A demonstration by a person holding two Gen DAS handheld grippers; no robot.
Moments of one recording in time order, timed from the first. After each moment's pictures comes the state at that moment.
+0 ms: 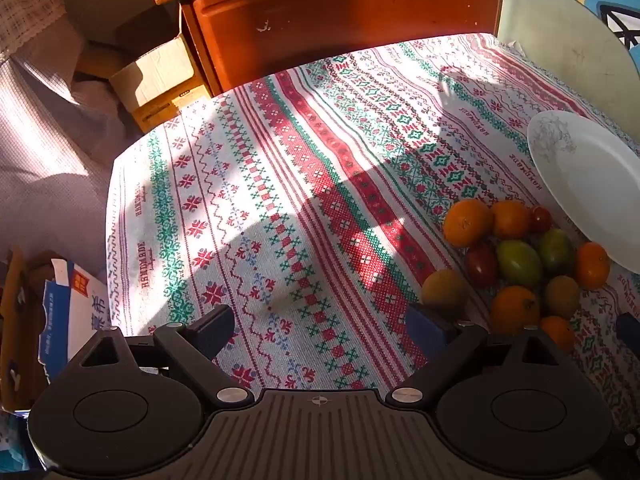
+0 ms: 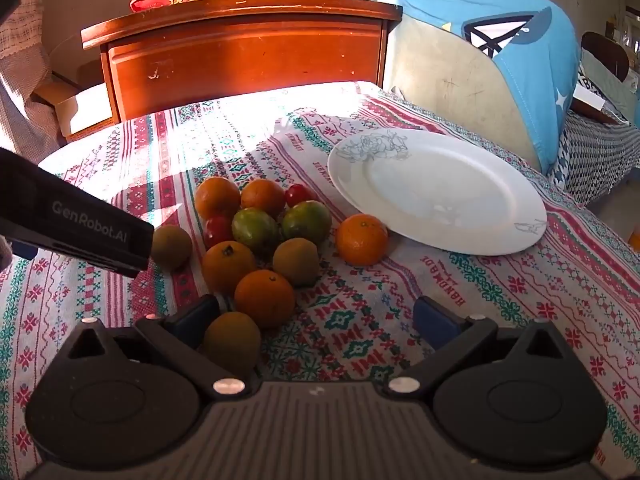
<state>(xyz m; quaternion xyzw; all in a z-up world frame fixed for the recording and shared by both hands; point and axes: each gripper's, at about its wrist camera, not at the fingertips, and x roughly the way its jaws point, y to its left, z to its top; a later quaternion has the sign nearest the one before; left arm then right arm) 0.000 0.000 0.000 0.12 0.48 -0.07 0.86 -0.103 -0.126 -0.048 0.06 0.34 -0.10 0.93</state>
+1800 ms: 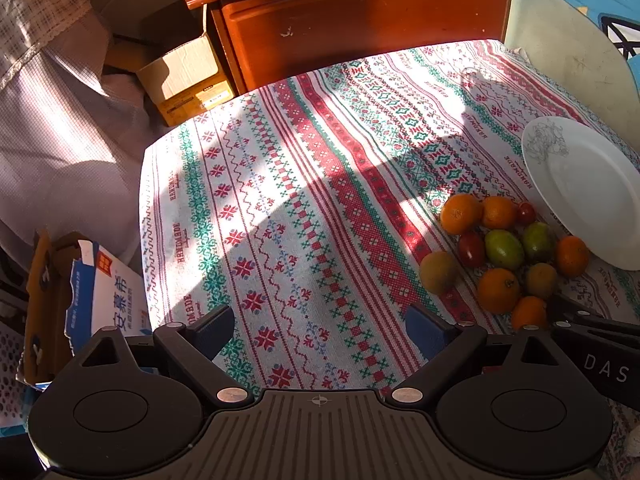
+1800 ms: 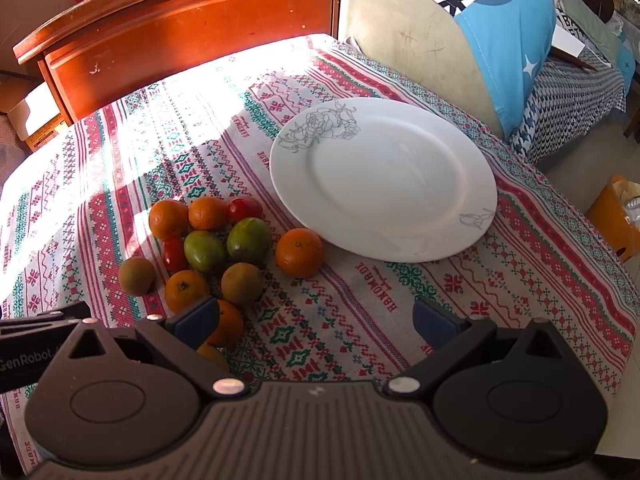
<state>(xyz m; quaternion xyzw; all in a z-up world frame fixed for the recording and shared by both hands) -0.024 0.009 0.030 0.11 0.49 -0.05 0.86 -0.079 -0.157 -0.001 0.09 0.45 -0.15 0.88</state>
